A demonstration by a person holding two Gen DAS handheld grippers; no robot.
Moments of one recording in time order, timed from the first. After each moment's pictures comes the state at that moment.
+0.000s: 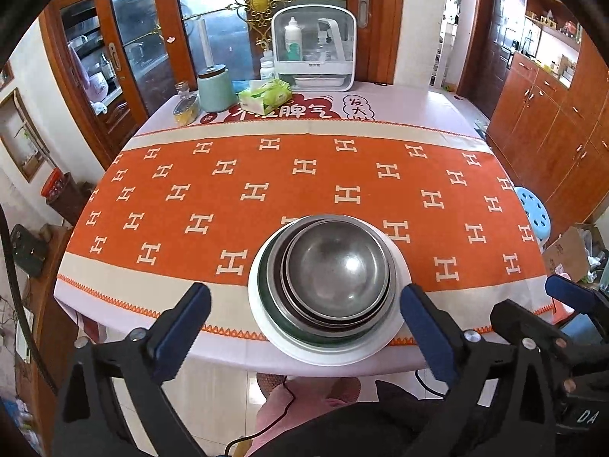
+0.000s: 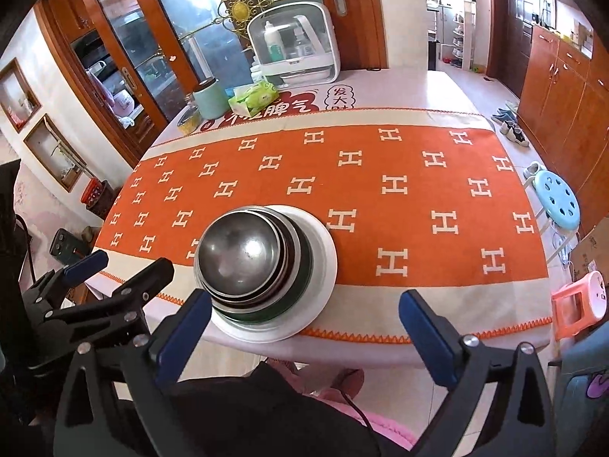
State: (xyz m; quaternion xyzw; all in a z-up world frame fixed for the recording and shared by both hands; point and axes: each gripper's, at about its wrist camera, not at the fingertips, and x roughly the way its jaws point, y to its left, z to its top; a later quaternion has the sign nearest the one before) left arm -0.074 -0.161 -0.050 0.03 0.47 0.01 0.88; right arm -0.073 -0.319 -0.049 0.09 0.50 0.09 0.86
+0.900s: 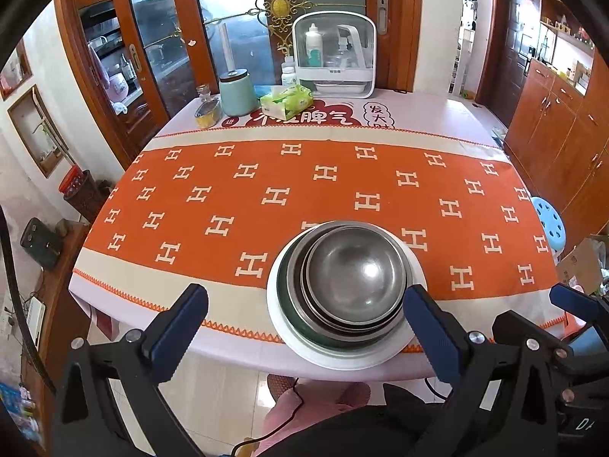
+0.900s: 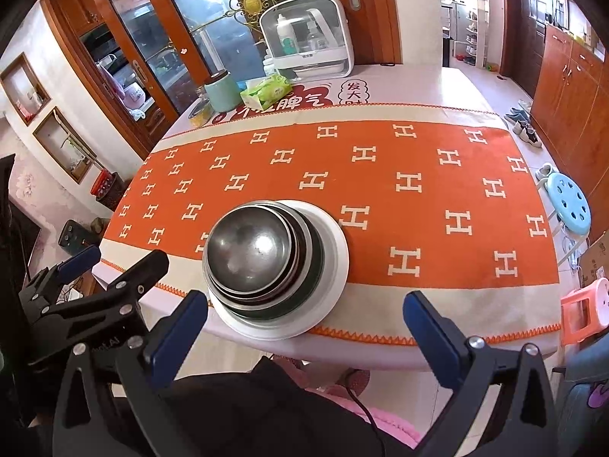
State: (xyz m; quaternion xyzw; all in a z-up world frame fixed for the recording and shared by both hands) left arm -0.075 -0.153 -0.044 0.04 0.46 0.04 0.89; right arm -0.070 -0.318 -0.053 0.09 0.50 0.11 0.85
